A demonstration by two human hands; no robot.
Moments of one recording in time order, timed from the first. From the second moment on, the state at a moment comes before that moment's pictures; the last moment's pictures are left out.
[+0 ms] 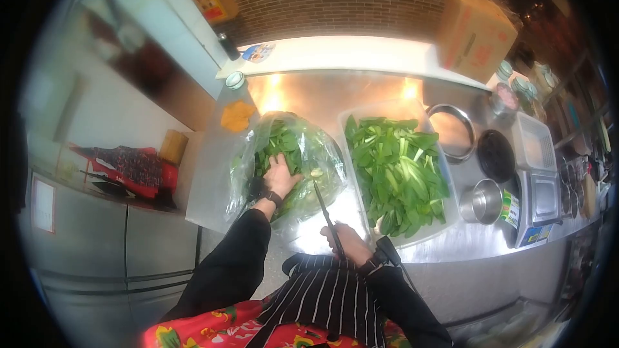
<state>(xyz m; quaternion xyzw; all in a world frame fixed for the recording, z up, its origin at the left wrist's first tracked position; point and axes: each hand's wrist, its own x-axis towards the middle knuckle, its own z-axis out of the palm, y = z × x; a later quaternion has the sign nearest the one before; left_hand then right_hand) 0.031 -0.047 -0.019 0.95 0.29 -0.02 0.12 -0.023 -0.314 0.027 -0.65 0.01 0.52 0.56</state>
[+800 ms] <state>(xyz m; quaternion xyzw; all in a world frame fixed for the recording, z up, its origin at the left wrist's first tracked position) -0.025 -0.045 0.031 0.93 0.30 0.00 0.22 -0.027 -0.323 0.041 -0.73 -0.06 0.46 0.50</state>
